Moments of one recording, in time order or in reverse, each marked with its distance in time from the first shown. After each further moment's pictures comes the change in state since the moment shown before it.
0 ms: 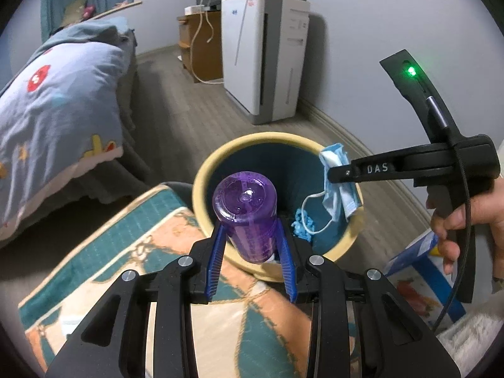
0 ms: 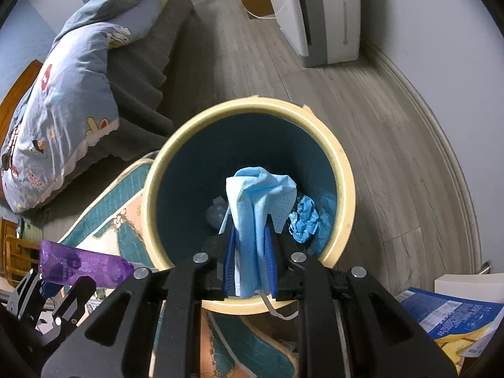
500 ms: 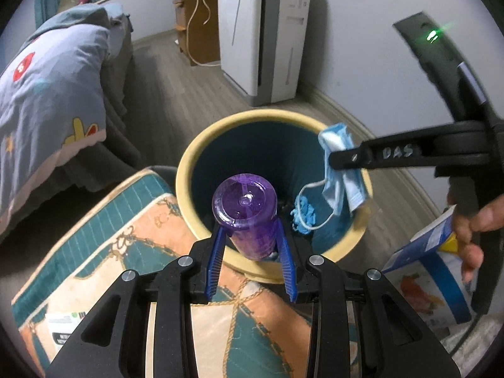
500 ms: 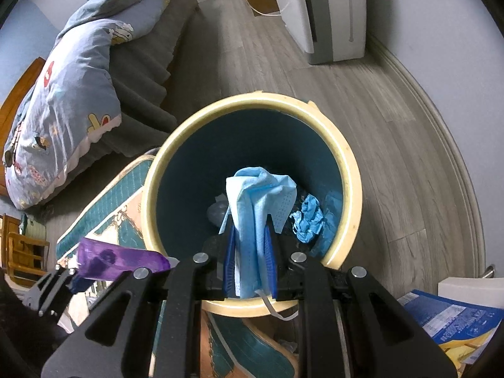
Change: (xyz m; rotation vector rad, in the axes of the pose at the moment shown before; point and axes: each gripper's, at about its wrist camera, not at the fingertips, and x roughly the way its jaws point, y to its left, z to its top) left arm 0.039 -0.004 -0.006 -0.006 0.078 0.007; right arm 0.004 0.003 0.001 -0.017 -0.006 0.025
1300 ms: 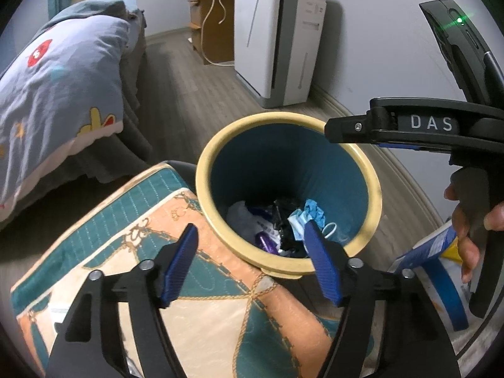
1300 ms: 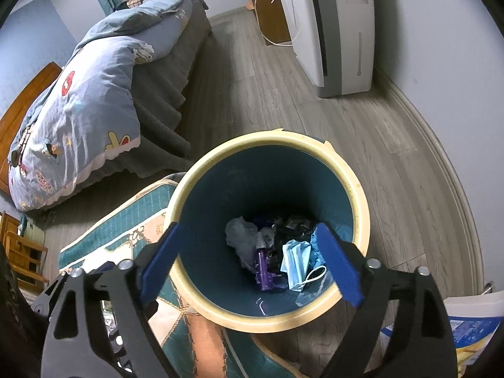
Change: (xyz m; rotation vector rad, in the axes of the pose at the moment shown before) left arm -0.011 0.015 -0.003 -0.053 -0.013 0.024; right arm -0.021 0.026 0.006 -0.045 -0.128 0.006
